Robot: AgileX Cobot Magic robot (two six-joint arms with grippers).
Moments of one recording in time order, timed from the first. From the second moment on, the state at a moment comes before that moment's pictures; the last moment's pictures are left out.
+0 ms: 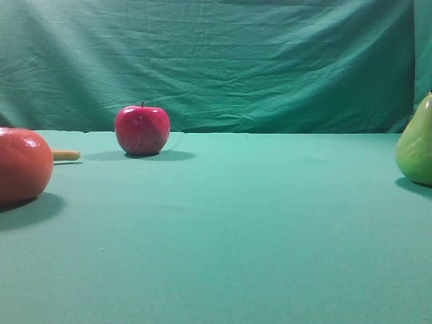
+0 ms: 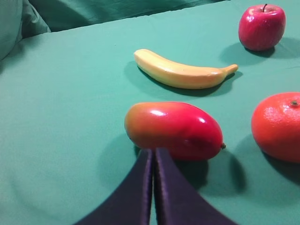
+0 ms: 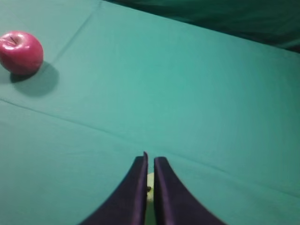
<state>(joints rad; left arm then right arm) -0.07 -0.01 0.02 0.19 0.36 -0.07 0.22 0.84 -0.79 0.21 0.61 -0.30</state>
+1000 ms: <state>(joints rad) -0.07 -0.01 0.02 0.19 0.36 -0.07 0.11 0.28 -0.40 0.21 0.53 -0.30</state>
